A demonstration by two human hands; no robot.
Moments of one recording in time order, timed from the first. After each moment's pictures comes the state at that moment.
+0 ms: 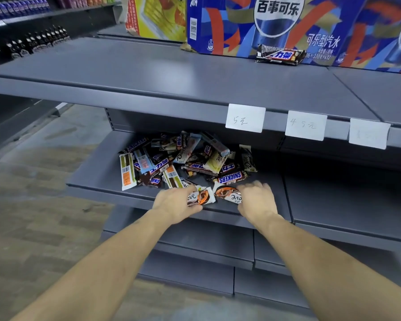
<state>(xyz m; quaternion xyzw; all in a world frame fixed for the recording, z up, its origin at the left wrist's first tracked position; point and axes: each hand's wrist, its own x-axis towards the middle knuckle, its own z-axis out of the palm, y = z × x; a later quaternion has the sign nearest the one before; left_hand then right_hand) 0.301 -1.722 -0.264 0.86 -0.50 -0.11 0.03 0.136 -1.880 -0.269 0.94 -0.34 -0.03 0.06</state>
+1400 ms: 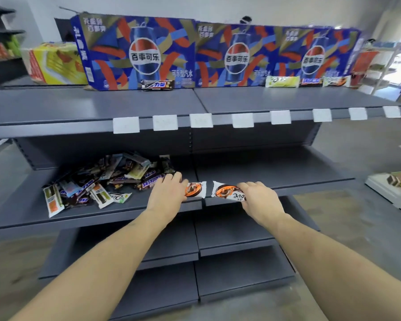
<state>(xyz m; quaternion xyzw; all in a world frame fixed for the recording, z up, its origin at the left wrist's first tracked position) 0.099 -1.763 -0.197 0.74 -0.65 0.17 -0.01 -0.139 -1.854 -0.198 0.88 -0.47 0.08 0.04</state>
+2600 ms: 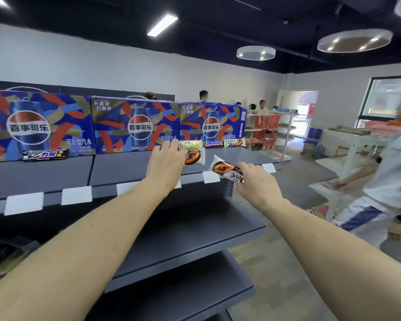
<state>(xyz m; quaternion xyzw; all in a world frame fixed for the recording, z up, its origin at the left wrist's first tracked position) -0.122 -1.953 0.010 0.65 -0.66 0.36 0.14 -0.362 -1.985 -0.023 0.78 -0.54 0.26 0.16</state>
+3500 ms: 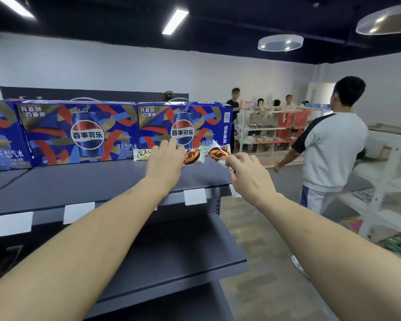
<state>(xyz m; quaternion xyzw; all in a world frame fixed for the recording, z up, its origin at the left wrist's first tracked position) -0.283 -2.140 0.026 0.70 -0.61 0.36 0.11 -0.497 -2.208 -0.011 0.82 -0.43 0.34 0.16</state>
